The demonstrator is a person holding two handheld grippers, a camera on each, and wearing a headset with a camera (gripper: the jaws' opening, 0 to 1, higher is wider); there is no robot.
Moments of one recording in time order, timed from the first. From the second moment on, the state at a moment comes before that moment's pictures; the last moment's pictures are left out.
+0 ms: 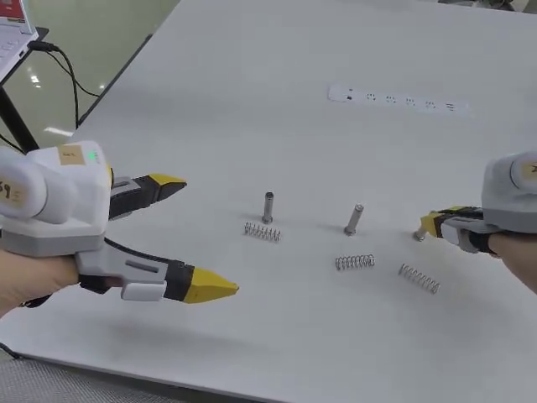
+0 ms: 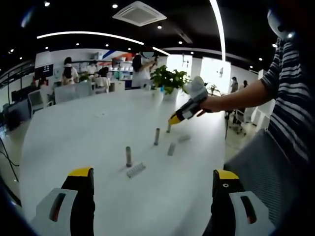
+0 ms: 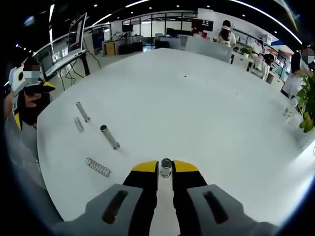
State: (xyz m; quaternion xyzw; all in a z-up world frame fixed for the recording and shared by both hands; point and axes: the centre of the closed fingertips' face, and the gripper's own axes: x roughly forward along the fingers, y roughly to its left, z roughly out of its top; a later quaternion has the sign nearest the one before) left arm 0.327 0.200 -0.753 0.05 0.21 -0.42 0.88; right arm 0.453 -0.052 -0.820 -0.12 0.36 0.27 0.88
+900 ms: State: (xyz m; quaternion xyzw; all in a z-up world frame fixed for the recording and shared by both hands) left arm 0.325 0.197 -0.752 0.05 0.21 -0.43 0.88; right arm 0.443 -0.051 -0.809 -0.09 0.35 0.28 0.89
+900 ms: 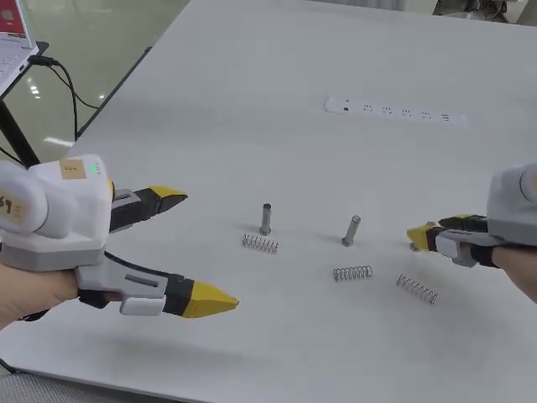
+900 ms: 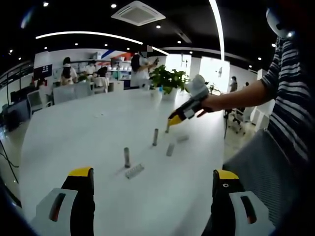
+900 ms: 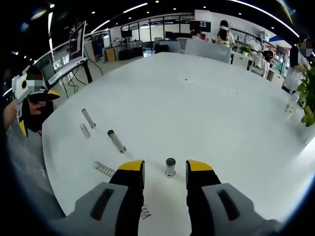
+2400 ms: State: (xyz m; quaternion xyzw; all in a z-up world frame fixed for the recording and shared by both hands) left arm 0.326 0.194 -0.750 0.06 0.21 -0.43 0.88; right arm 0.364 -0.045 -0.837 -0.27 0.38 0.46 0.76
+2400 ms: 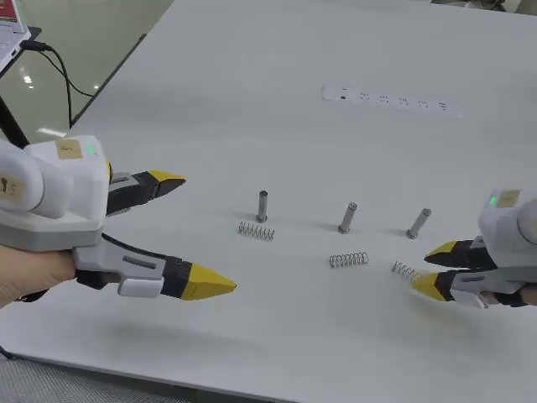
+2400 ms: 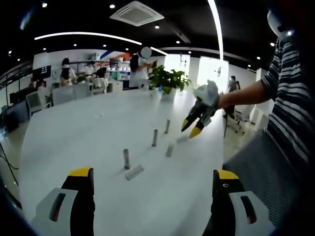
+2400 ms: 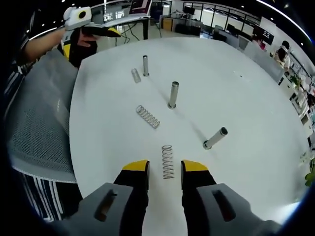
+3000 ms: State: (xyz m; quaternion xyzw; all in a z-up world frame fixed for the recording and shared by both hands) left arm 0.324 0.193 -0.752 0.06 0.21 -0.44 0.87; right arm 0.365 -0.054 -0.854 -0.32 0.39 0.47 0.73
